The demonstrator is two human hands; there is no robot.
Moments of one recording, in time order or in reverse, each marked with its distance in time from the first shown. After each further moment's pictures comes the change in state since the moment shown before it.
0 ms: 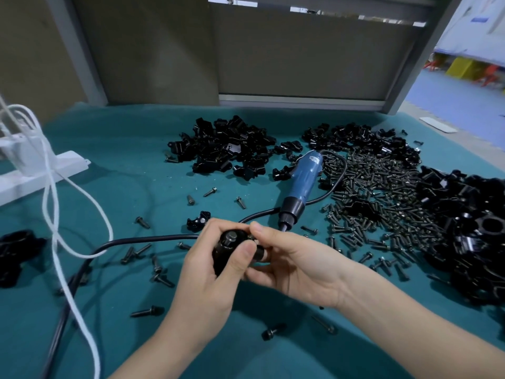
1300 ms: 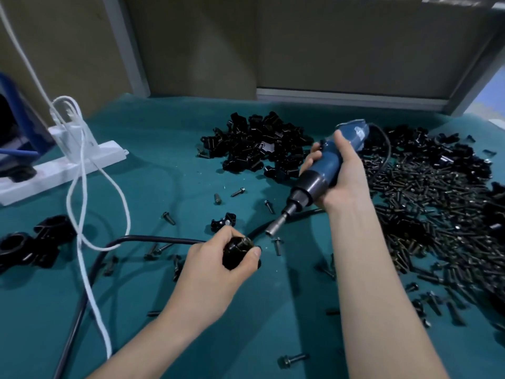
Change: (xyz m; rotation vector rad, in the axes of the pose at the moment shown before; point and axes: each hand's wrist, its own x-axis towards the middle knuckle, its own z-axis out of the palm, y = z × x) left_hand 0.017 -0.016 -0.019 0.456 0.107 -0.290; right_hand 0.092 -0.084 -0.044 0.725 0.271 -0.429
